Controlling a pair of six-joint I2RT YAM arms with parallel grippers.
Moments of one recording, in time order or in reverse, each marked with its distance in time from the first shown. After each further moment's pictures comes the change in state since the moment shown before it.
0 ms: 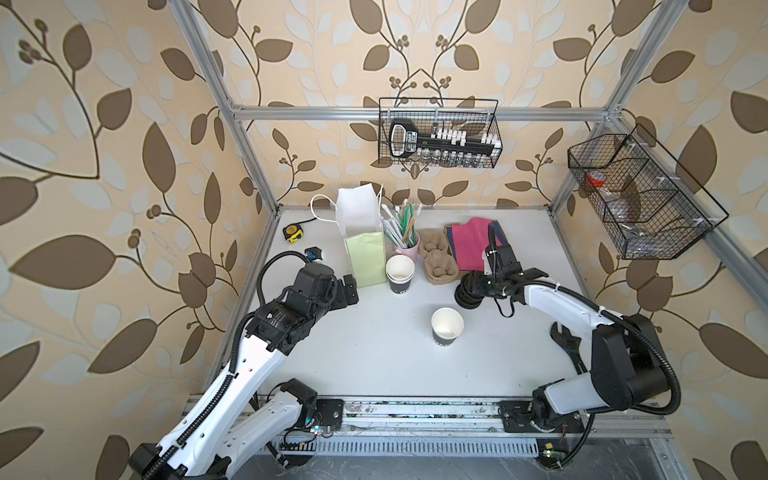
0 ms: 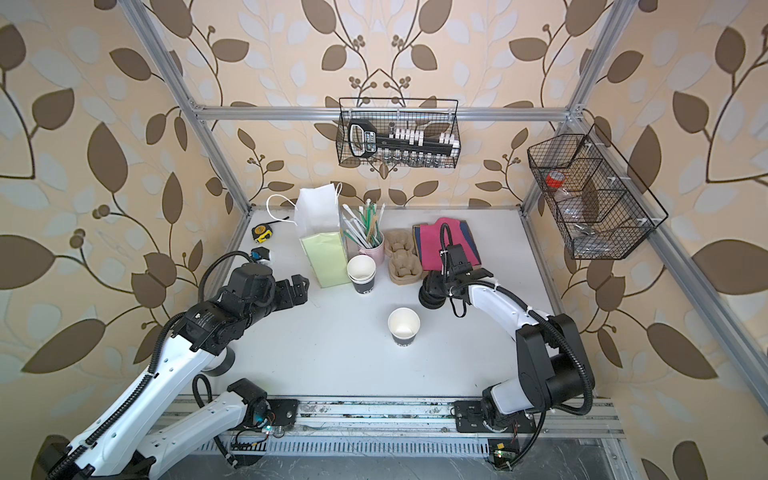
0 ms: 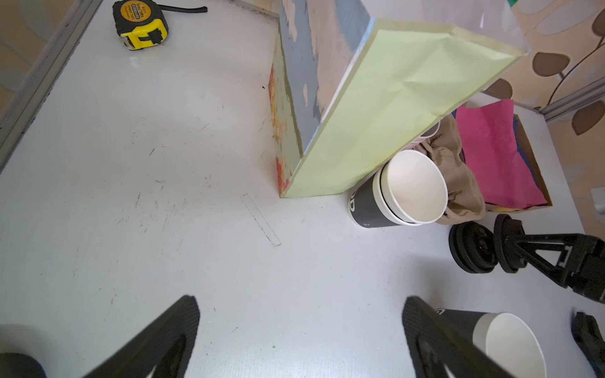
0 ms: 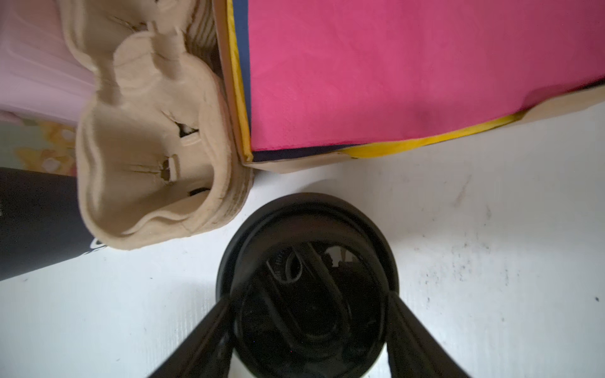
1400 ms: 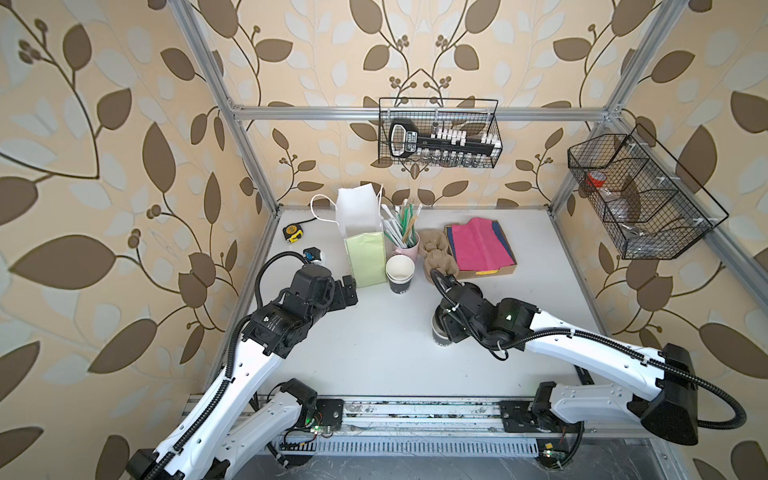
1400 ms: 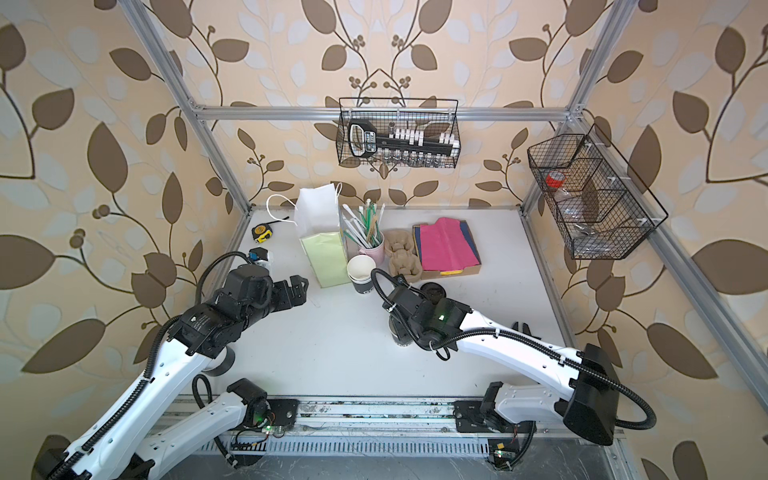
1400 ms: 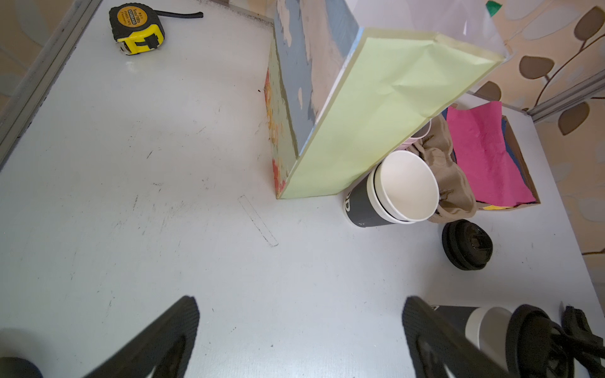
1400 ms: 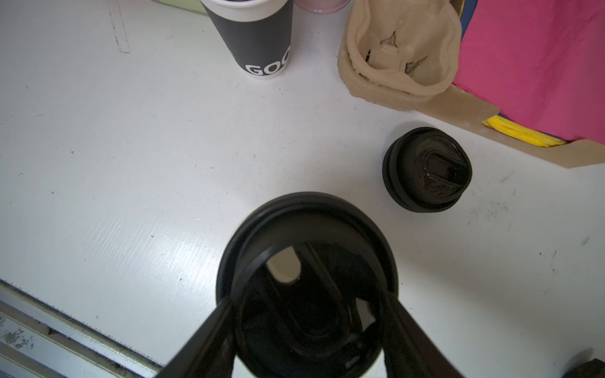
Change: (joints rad) left arm 0.000 -0.025 0.000 -0.003 0.001 0.006; right arm 0.685 -0.214 0.097 -0.401 0.369 0.014
